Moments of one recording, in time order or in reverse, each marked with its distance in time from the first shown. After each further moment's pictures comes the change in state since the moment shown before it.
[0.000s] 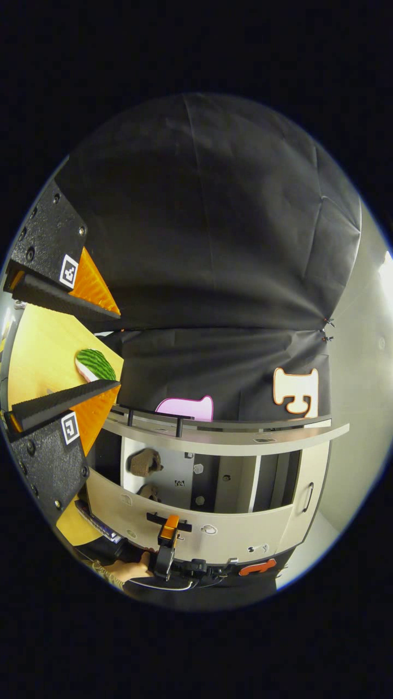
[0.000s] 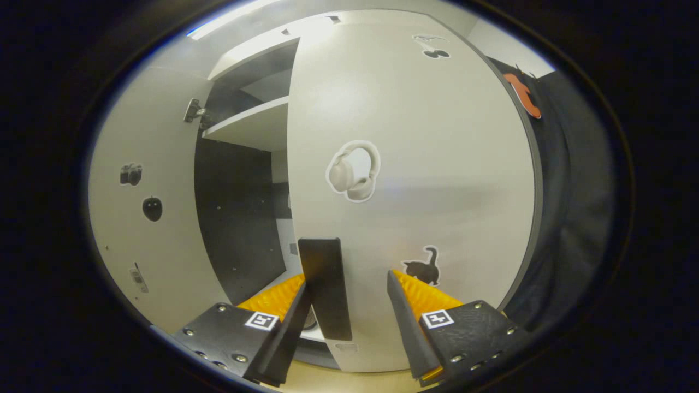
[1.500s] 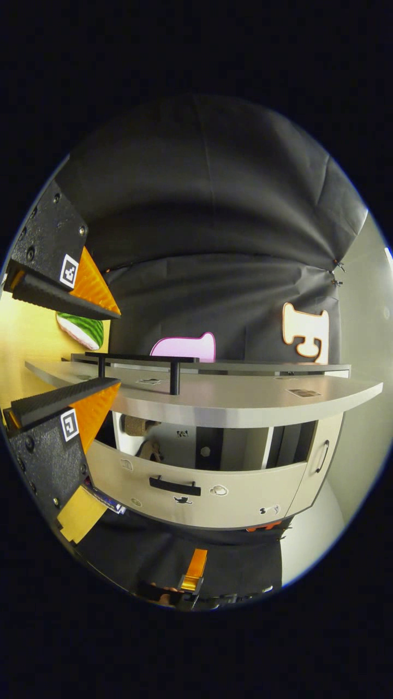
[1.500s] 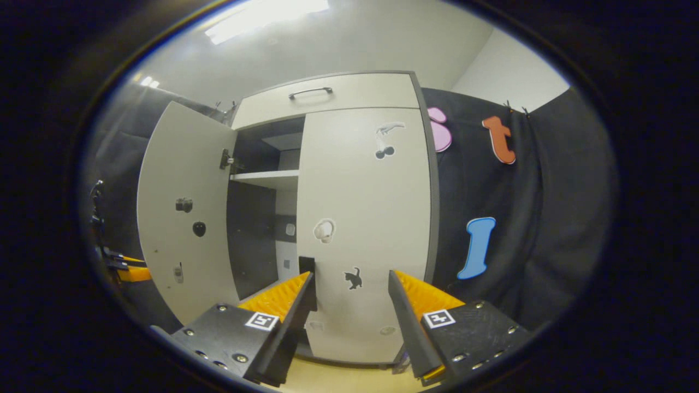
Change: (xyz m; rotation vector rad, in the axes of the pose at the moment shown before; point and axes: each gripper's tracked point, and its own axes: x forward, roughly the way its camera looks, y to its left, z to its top) left arm 0.100 -0.087 -0.008 0.050 -0.019 -0.355; right arm -0.172 -0.063 0.076 -0.088 -0.144 -0.036
